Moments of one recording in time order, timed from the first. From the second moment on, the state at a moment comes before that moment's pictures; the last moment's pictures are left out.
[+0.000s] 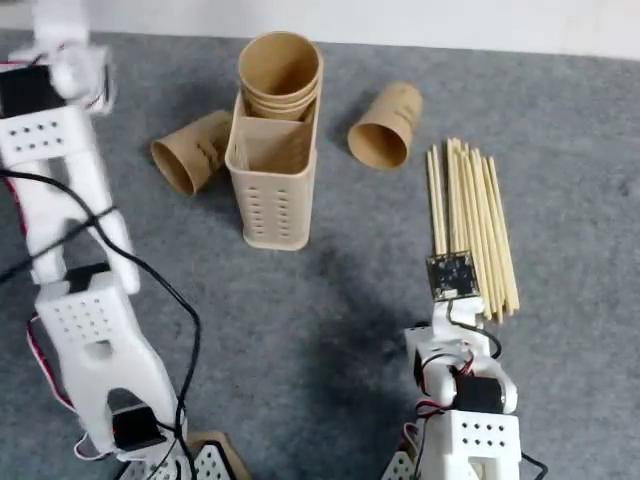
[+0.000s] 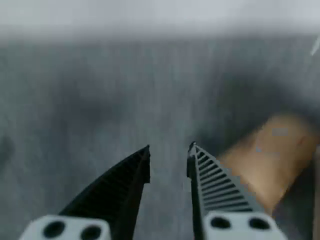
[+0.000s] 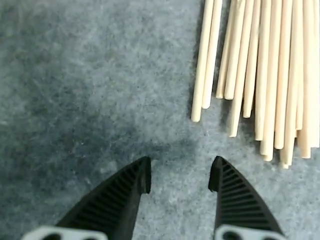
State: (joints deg) left arm -20.9 37.7 -68.7 88.0 -7.5; right arm -1.7 -81.7 91.4 52.4 15.2
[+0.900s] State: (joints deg) left arm -12.4 52.0 -64.2 88.7 24.4; right arm -4.0 -81.7 91.7 52.4 15.2
